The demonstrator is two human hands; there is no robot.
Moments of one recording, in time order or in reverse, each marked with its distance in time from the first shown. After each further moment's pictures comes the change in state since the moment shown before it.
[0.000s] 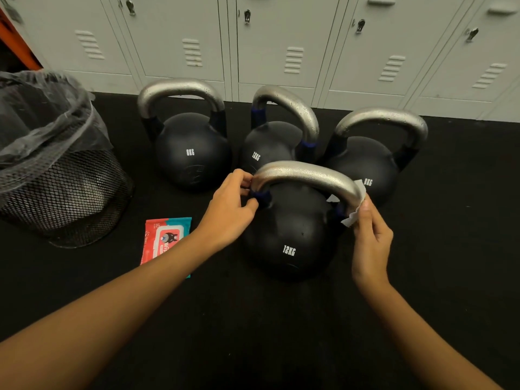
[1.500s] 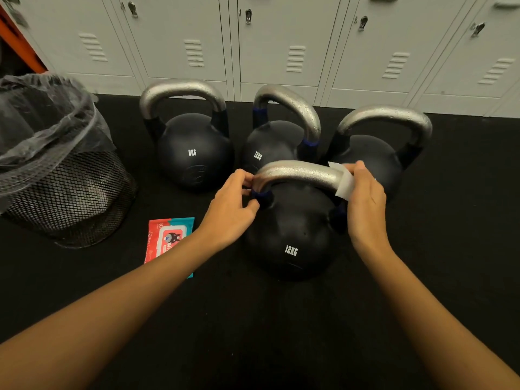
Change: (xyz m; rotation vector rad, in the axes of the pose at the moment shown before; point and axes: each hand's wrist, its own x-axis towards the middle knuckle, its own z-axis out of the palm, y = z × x) left_hand 0.000 0.000 -0.002 0.061 -0.039 -0.015; right_hand 0.032 -0.048 0.033 -0.152 -0.011 0.082
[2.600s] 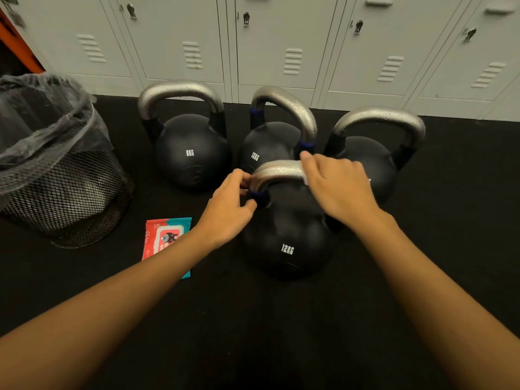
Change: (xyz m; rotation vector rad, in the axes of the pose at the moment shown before) left_hand 0.003 -0.003 0.001 0.018 -0.003 0.024; right_hand 0.015 -0.042 0.016 -1.082 -0.327 -0.436
